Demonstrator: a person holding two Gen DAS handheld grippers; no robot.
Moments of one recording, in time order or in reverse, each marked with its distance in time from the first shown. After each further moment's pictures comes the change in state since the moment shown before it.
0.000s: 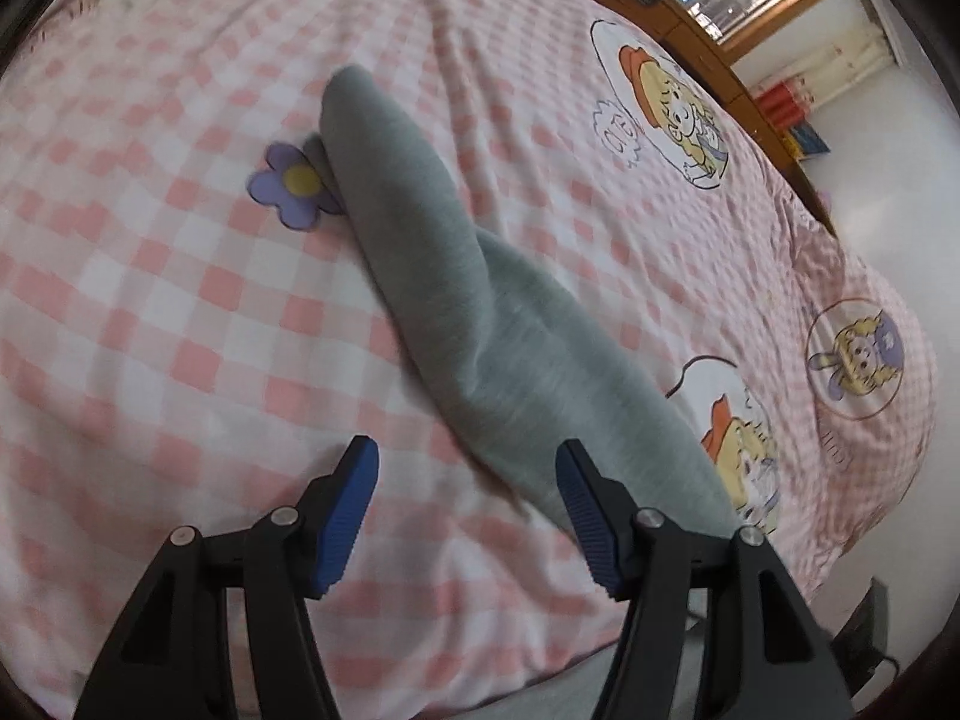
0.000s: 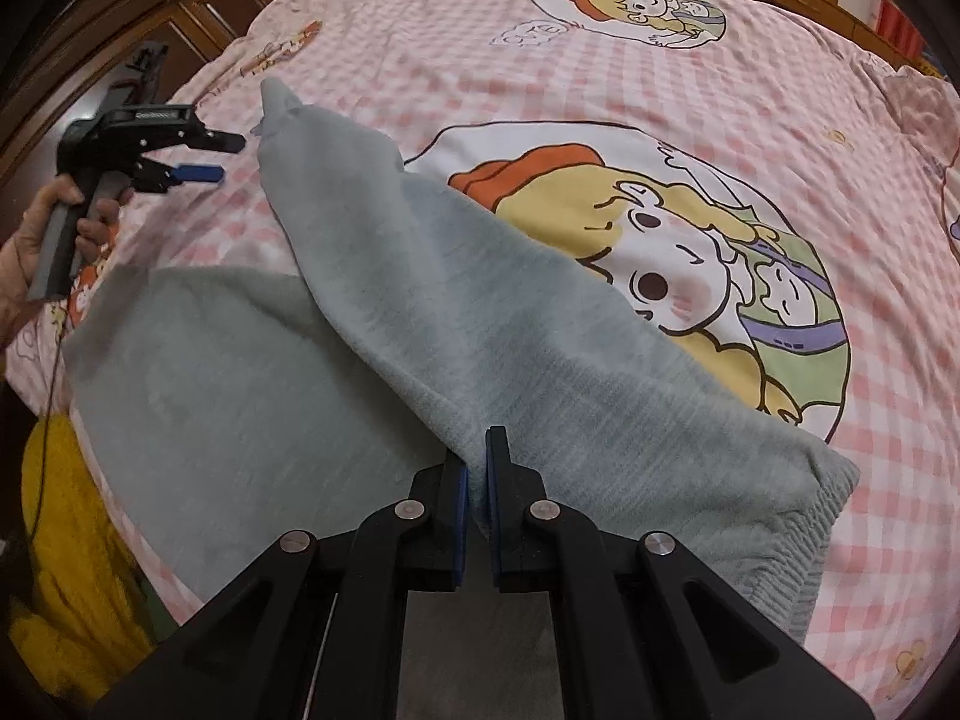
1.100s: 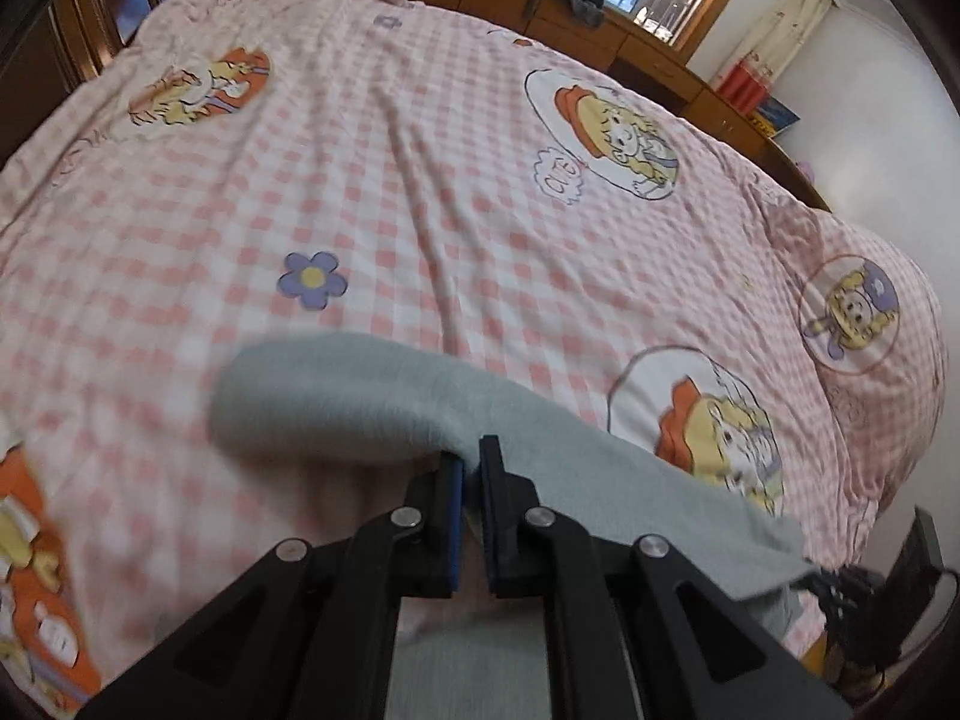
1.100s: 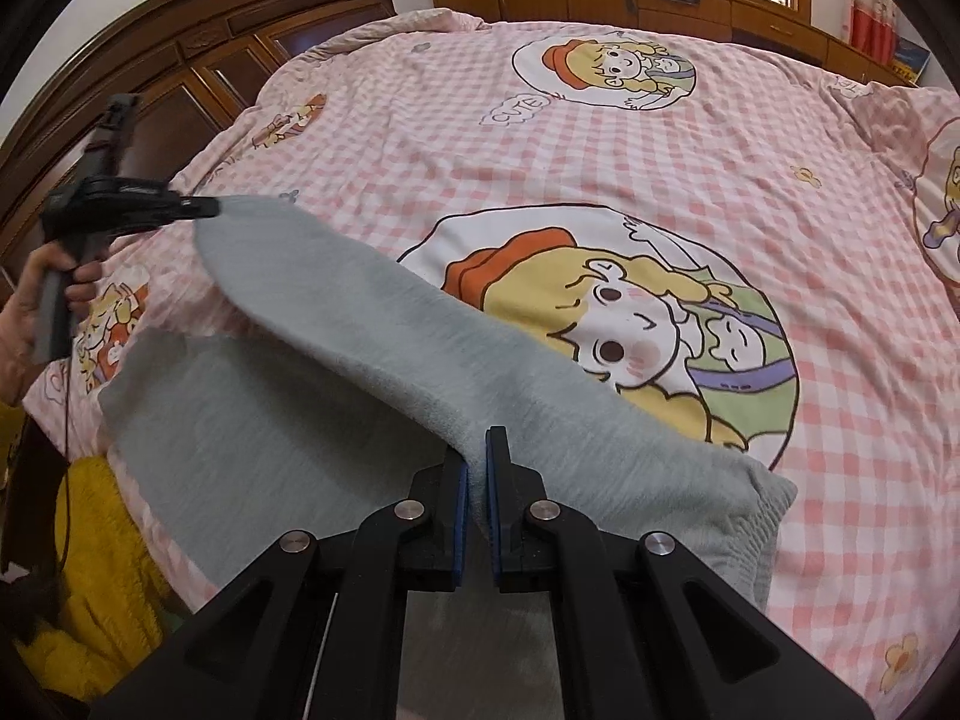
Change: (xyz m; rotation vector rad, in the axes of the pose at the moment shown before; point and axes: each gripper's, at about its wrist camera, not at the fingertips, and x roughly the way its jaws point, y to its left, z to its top) left arm -0.098 -0.044 -0.041 0.182 -0.150 0.088; right arm -0.054 -0.003 0.000 0.029 -0.127 0.008
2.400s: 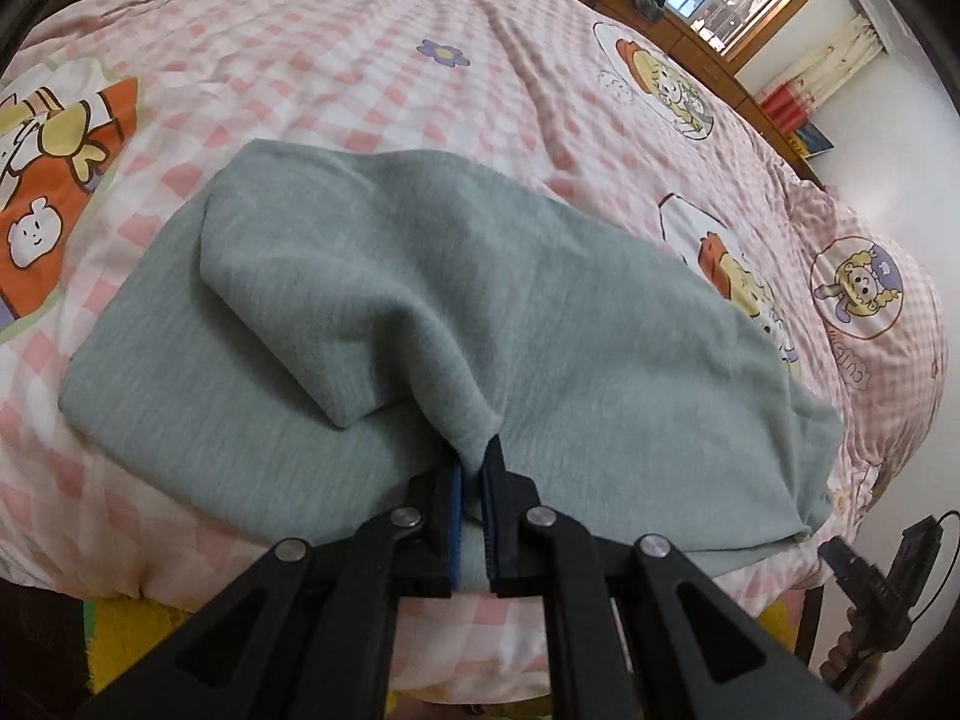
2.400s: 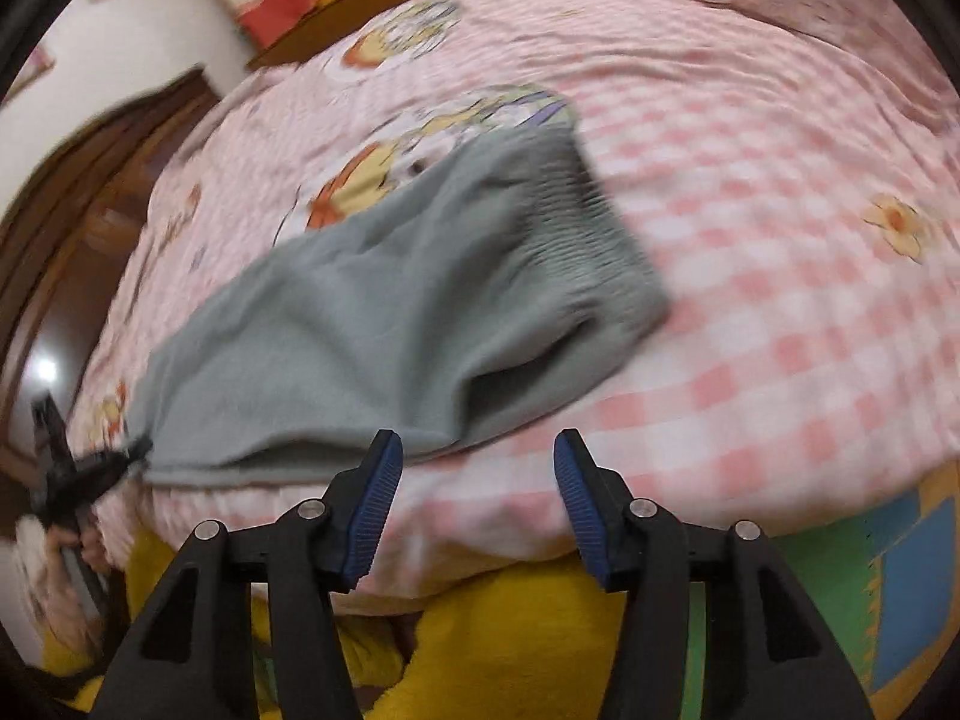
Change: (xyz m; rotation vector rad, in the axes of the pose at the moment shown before) left arm -0.023 0.051 -0.205 -0.166 0.060 0.007; right arm -0.061 -0.056 -0.164 0.565 -0.059 -0.048
